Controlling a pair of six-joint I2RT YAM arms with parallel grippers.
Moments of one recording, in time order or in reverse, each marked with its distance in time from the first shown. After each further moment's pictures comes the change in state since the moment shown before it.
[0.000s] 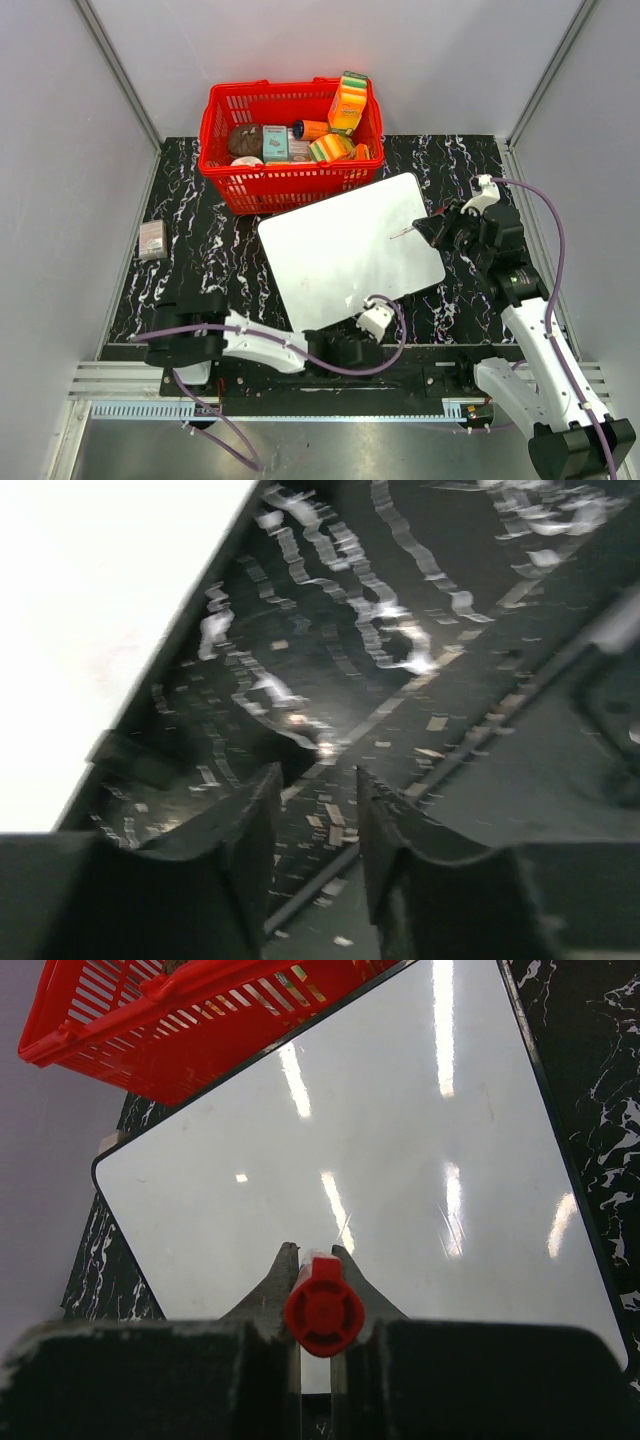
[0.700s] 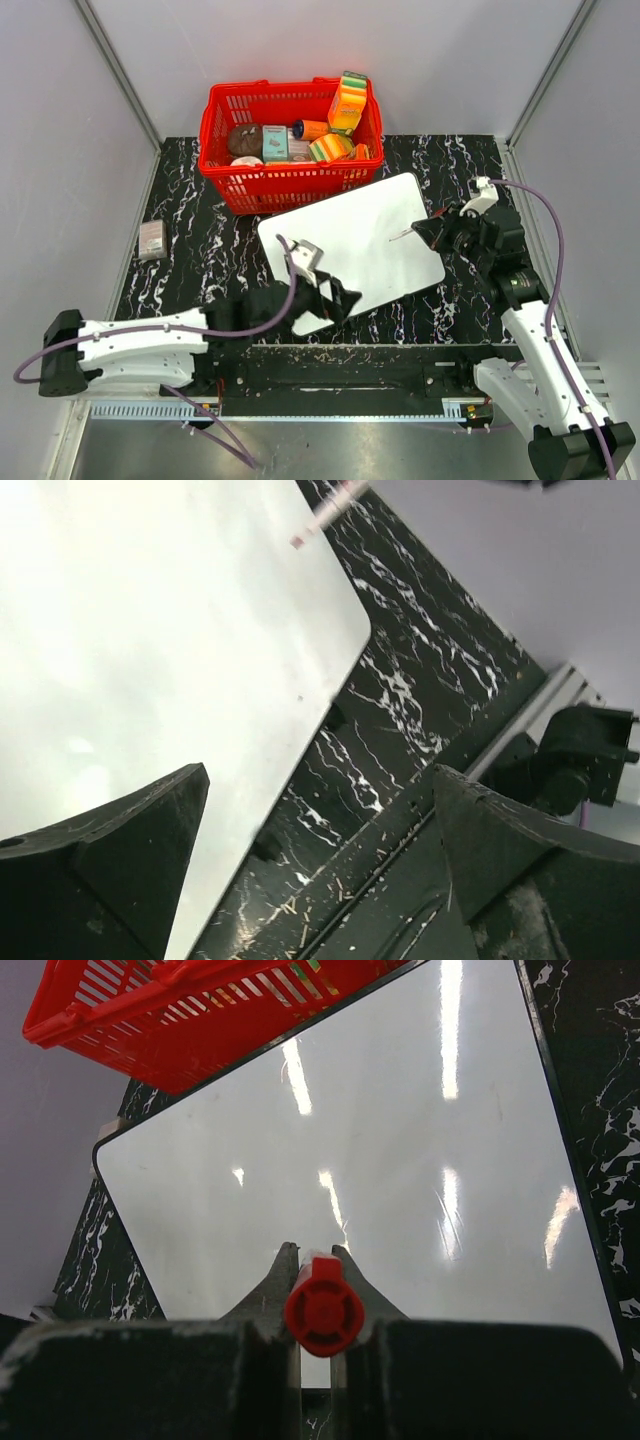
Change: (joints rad) left arm 0.174 -0.667 -0.119 -0.004 0.127 0.164; right arm 0.000 -0.020 -0.011 0.006 -0.027 -0.034
